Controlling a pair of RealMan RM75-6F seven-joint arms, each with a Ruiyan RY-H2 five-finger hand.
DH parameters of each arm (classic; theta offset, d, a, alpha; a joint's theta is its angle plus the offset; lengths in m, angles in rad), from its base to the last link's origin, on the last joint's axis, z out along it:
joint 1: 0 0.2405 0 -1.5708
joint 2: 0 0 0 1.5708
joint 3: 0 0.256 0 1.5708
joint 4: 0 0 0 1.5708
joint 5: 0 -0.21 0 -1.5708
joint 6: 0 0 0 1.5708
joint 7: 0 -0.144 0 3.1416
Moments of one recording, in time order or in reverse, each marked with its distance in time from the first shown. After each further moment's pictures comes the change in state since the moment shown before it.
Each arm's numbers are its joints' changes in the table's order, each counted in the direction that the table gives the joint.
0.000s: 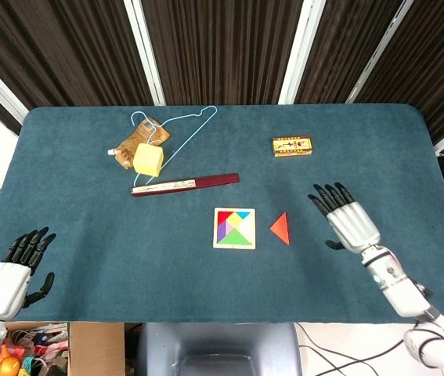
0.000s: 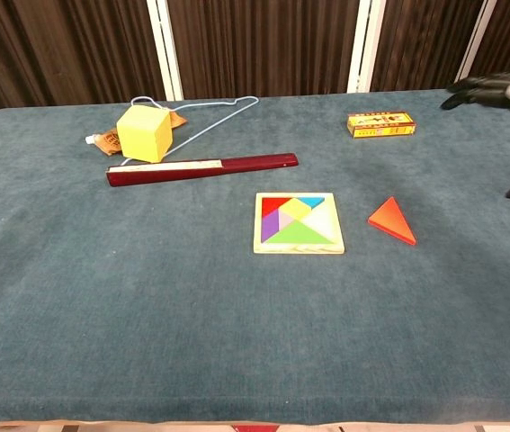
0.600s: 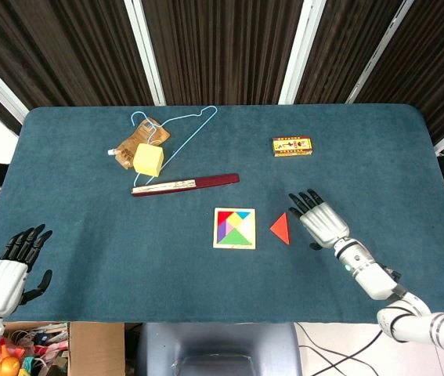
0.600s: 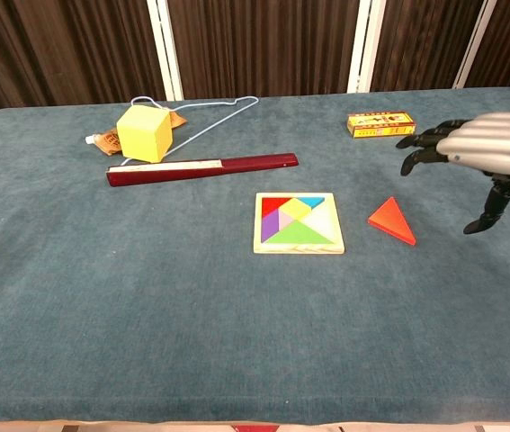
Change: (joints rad) left arm -0.004 0.006 -0.001 -0.008 0.011 0.002 0.029; right arm 0.146 -0.113 -0.031 -0.108 -0.106 0.216 0.116
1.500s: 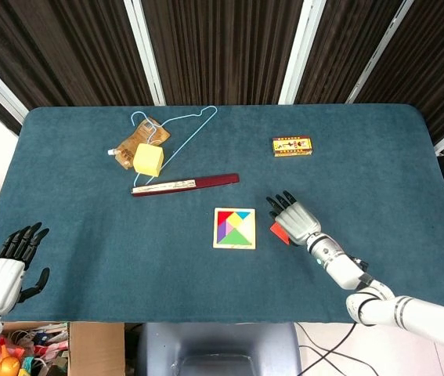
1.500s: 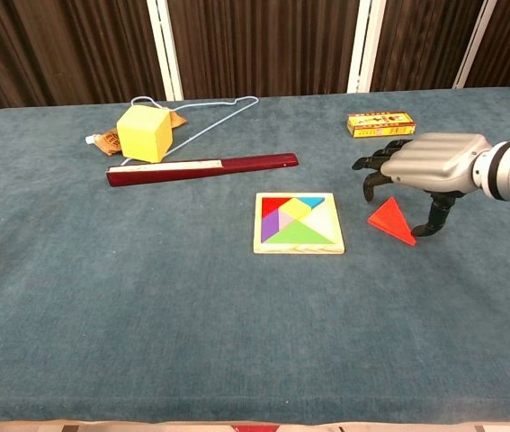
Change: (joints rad) left arm -0.004 0.001 -0.010 -0.001 0.024 0.006 0.004; right arm 0.147 -0.119 -0.025 -0.053 -0.196 0.082 0.217
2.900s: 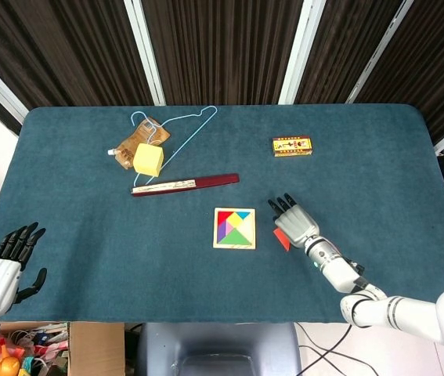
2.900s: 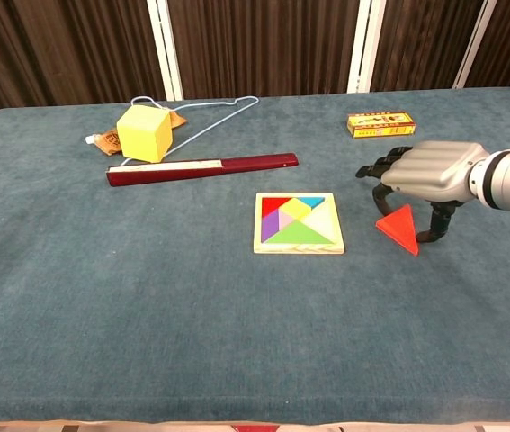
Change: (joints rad) left arm 0.005 0.008 0.002 0.000 -0.003 -0.011 0.010; right arm 0.057 -0.017 -0.090 0.024 -0.163 -0.062 0.124
